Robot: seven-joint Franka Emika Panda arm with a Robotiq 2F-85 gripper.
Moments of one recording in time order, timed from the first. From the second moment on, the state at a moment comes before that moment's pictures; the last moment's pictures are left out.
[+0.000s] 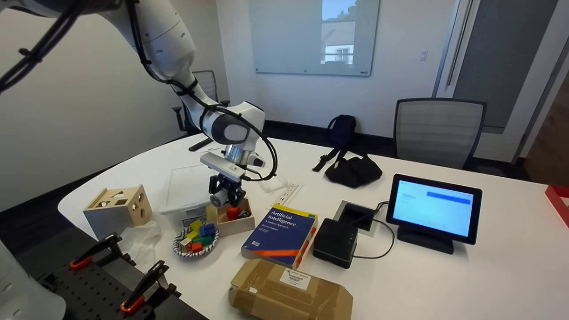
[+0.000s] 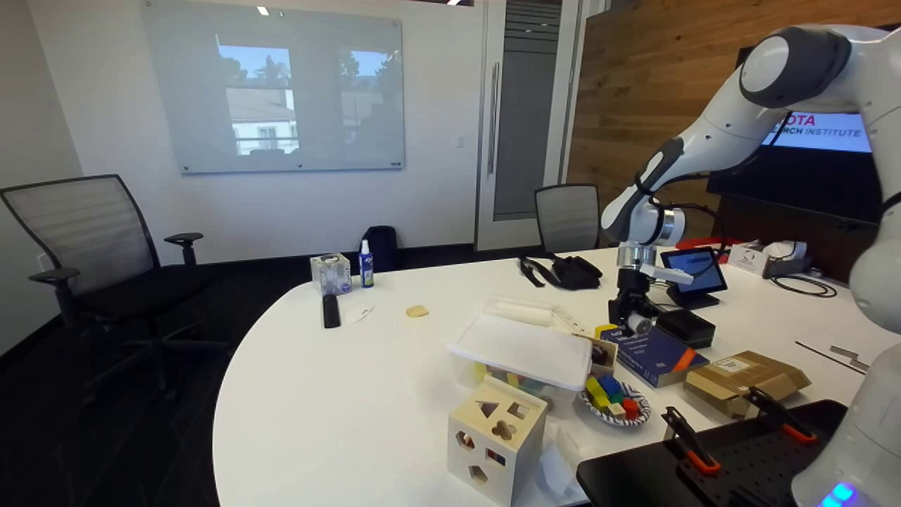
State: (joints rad) arm -0.25 0.60 0.05 -2.05 0.17 2.24 -0.41
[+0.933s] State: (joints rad) arm -0.20 0.92 0.07 -1.61 0.17 2.08 -0.40
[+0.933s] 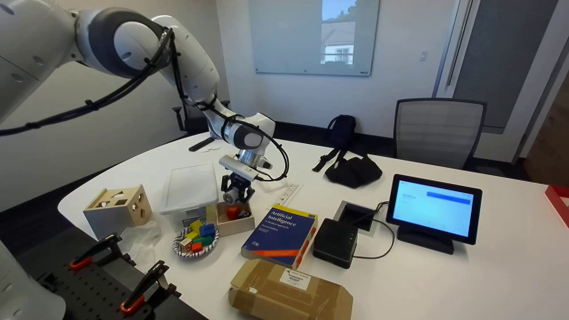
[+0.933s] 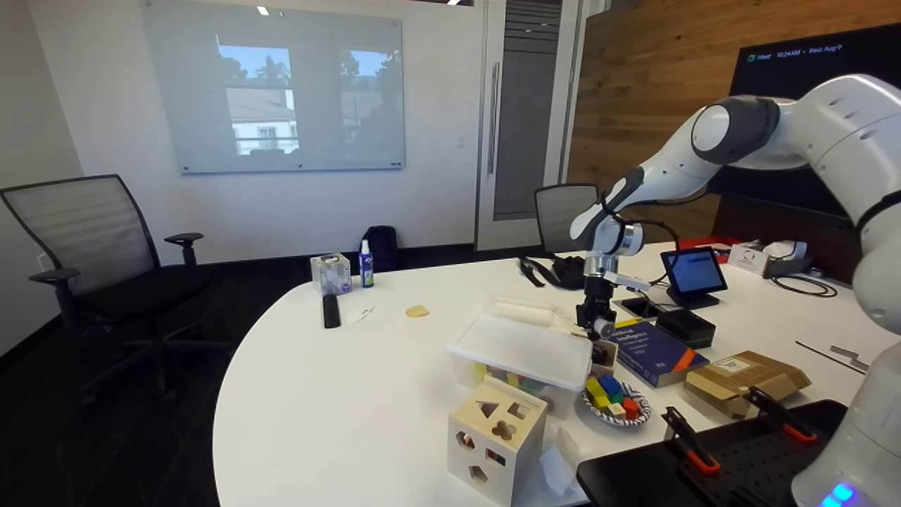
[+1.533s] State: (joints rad) arm -0.21 0.93 0.07 -1.60 0.17 2.08 -0.40
